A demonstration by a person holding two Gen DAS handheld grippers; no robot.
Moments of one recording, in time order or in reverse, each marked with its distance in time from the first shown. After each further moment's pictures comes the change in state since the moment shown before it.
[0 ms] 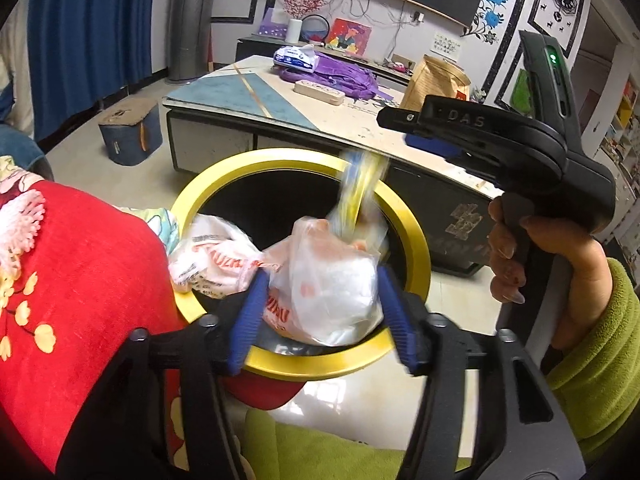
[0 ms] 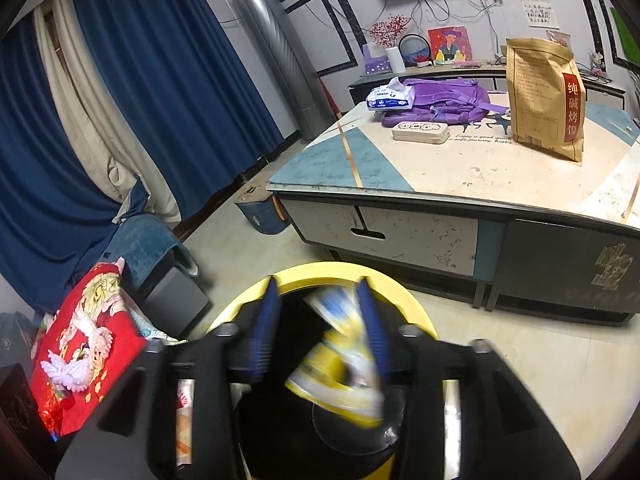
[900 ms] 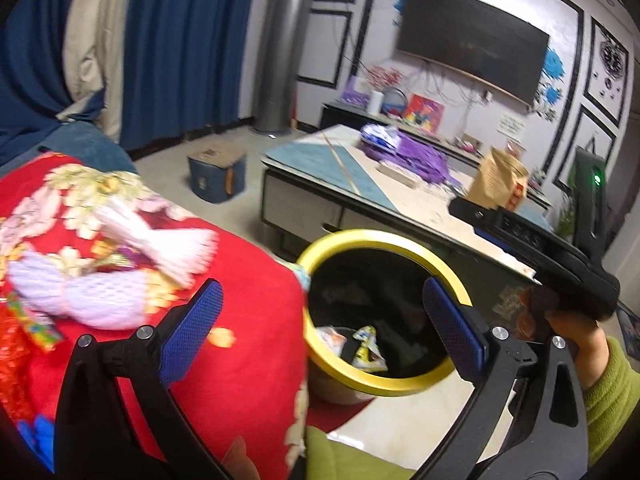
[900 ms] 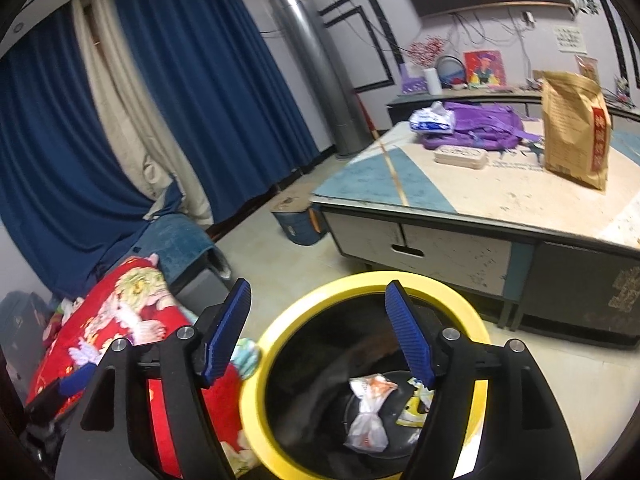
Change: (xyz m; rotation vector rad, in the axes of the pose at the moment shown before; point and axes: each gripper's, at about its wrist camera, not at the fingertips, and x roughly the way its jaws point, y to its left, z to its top) left arm -0.107 0.042 -0.002 -0.160 -0.264 0.254; right arm -0.032 0.056 -0.007 -0.086 -0.063 0.114
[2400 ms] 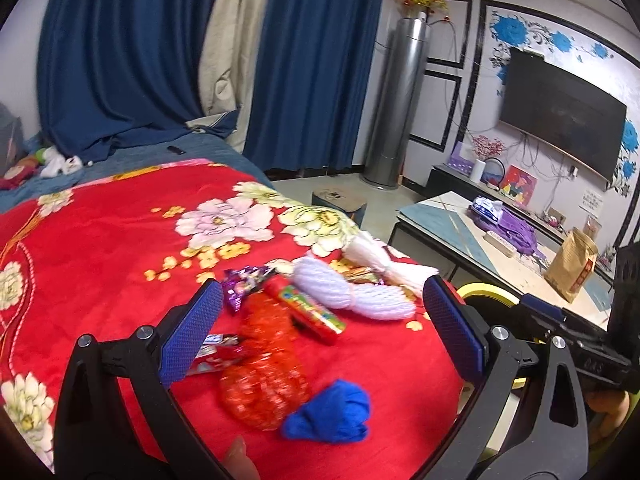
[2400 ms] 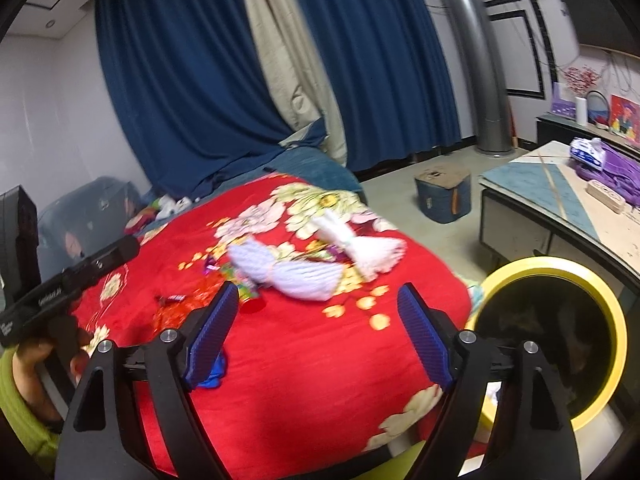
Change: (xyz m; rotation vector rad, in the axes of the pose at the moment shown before) left arm -0.172 0.156 -0.023 -0.194 -0.174 0.320; right arm -0.034 0.203 -0.075 -0.341 0.154 0.390
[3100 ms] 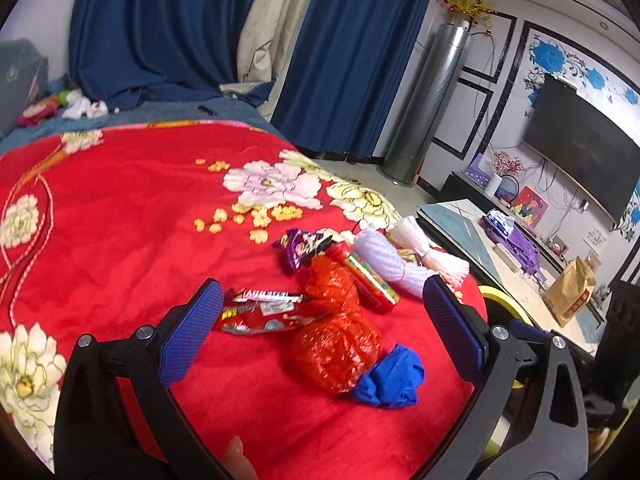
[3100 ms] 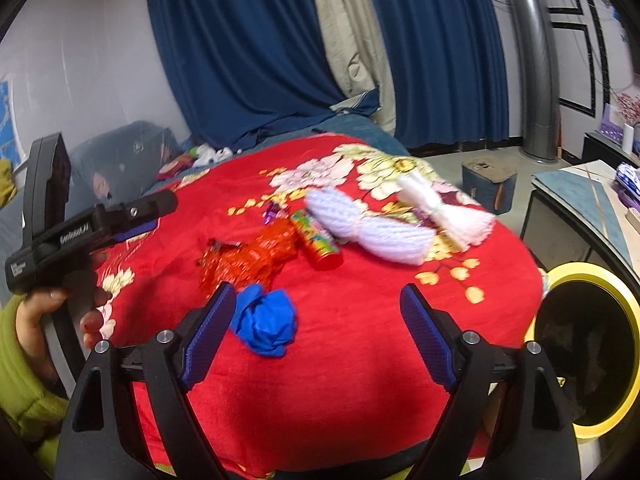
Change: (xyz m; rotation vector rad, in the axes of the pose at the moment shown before) left arm -0.014 0.067 -0.021 -0.169 0.067 0.008; right arm 0.027 0.066 -0.025 -0.160 0.119 0.105
